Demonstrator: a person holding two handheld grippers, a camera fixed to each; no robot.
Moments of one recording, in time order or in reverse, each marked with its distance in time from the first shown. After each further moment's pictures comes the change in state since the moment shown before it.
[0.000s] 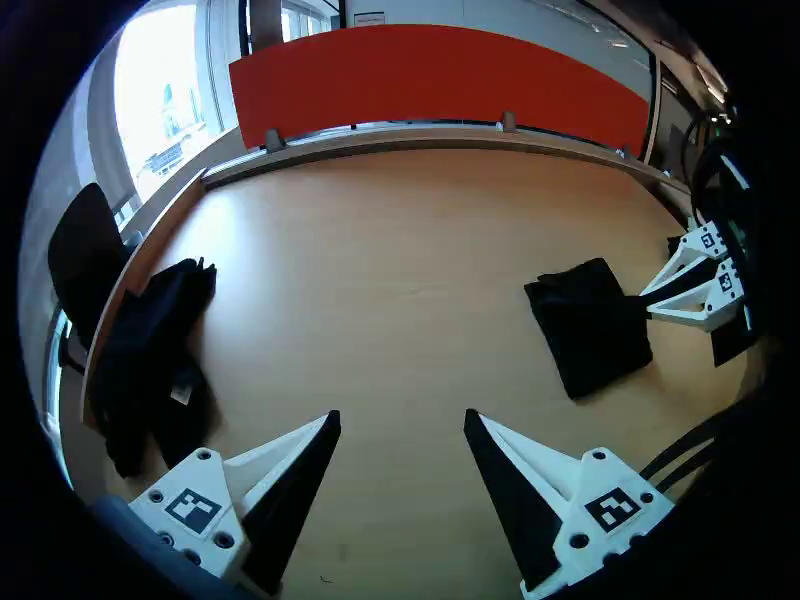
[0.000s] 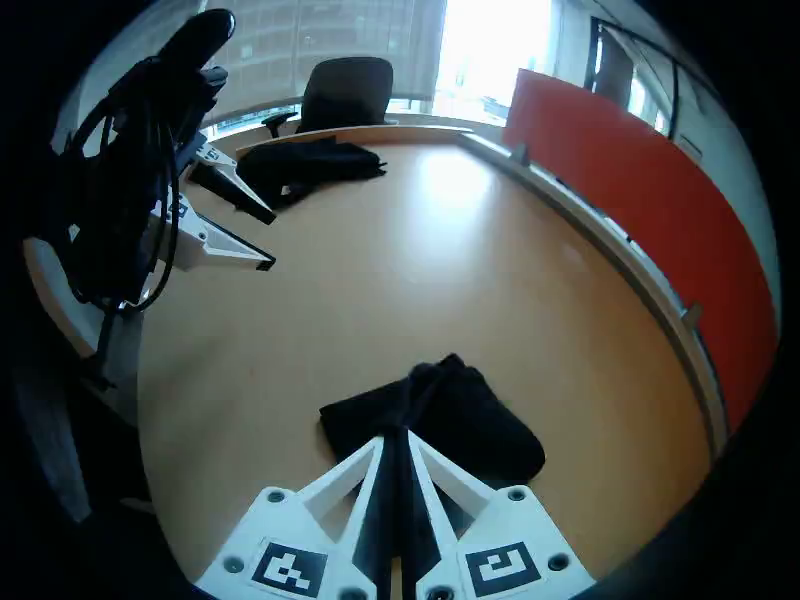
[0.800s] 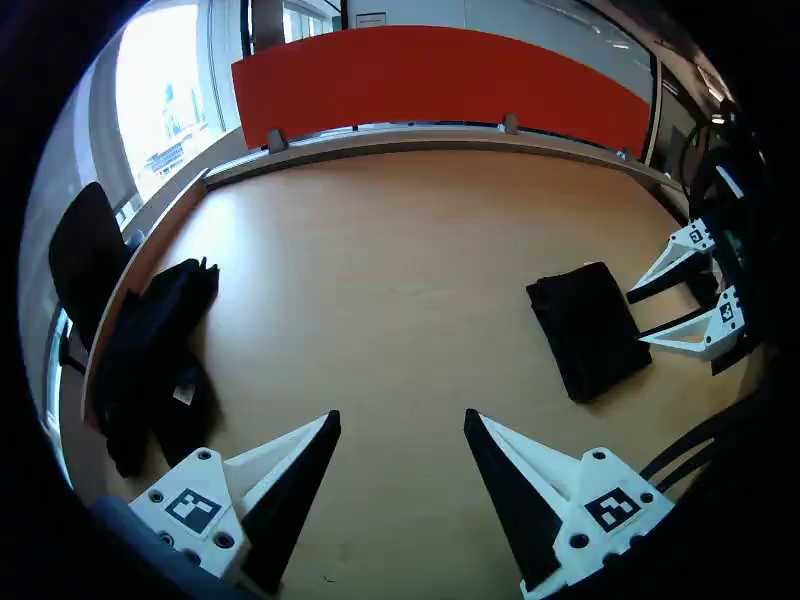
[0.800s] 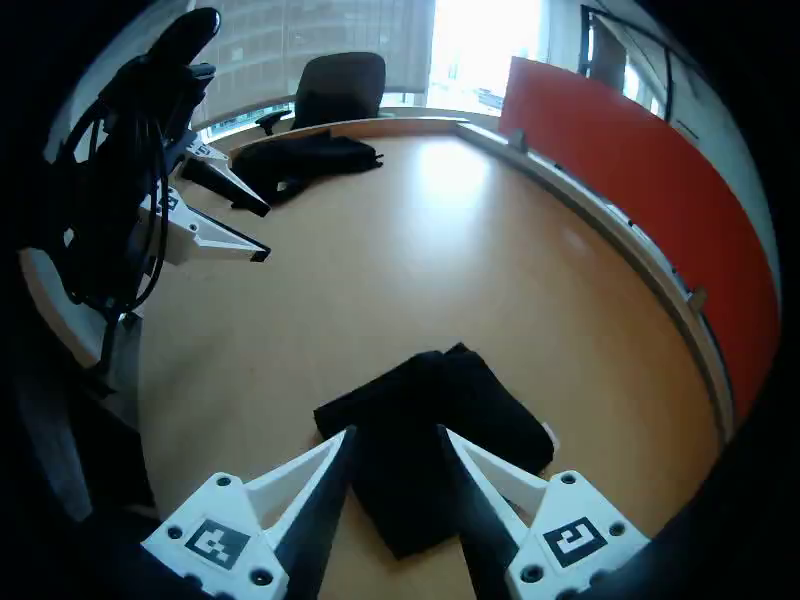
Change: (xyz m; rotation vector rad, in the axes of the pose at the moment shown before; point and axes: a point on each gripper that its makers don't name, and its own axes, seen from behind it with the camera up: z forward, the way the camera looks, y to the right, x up) left arm 0.000 -0.005 -0.001 0.002 0.004 -0.002; right arm -0.006 -0.003 0.007 0.007 -0.017 0.043
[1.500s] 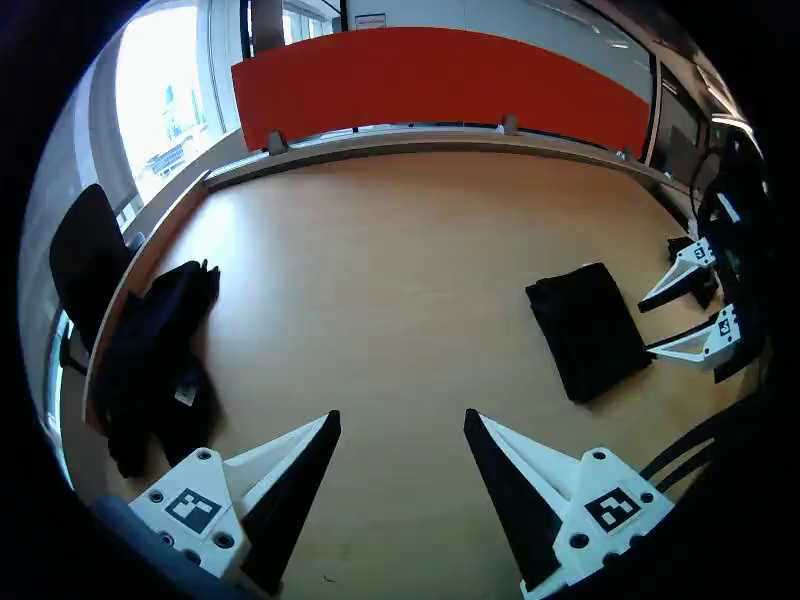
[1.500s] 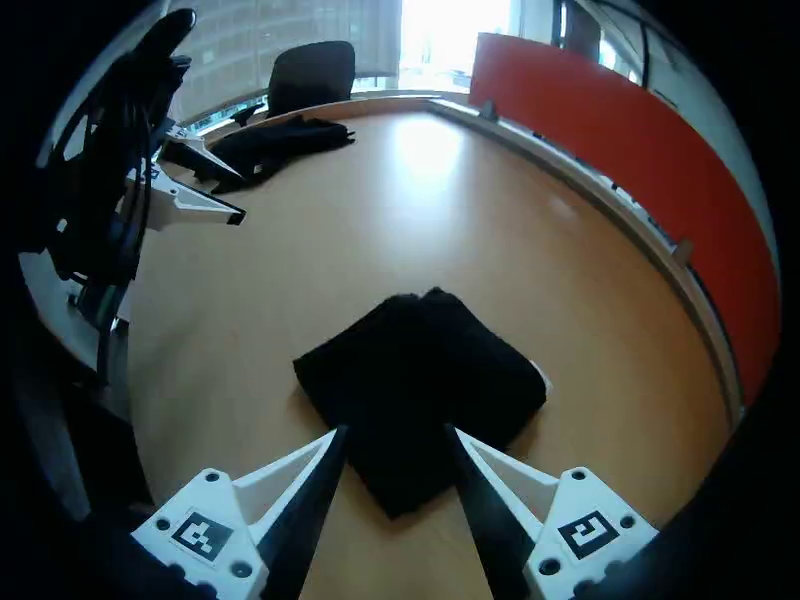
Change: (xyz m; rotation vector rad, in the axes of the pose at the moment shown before) left arm 0.002 0.001 -0.001 0.003 0.004 0.002; right arm -0.049 0.009 -0.008 -0.043 -0.058 0.087
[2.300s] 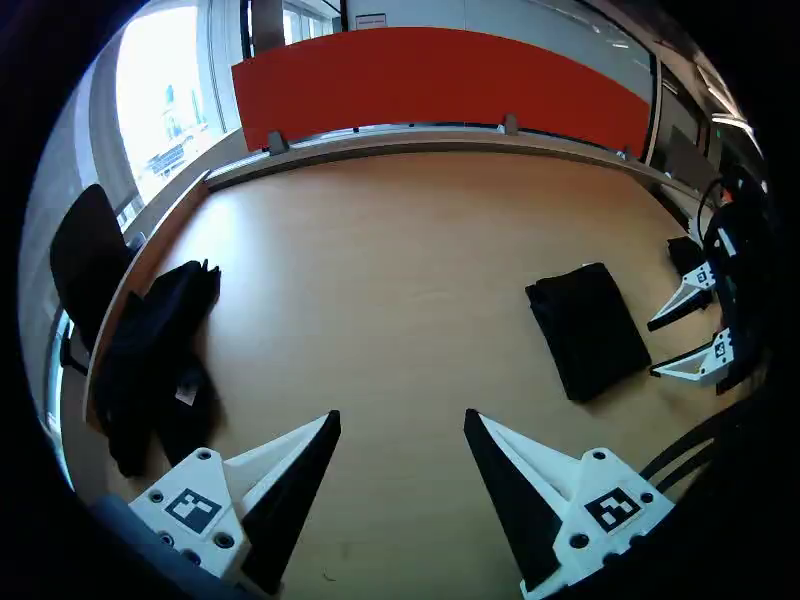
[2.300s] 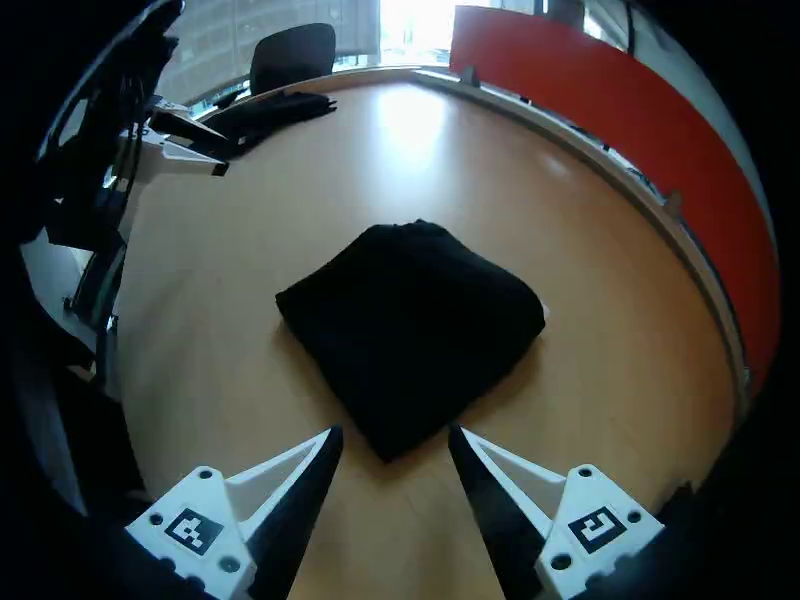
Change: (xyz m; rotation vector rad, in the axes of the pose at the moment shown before) left arm 0.000 -0.001 -0.002 0.002 -0.001 0.000; right arm -0.059 0.004 -0.001 -0.018 -0.081 0.059
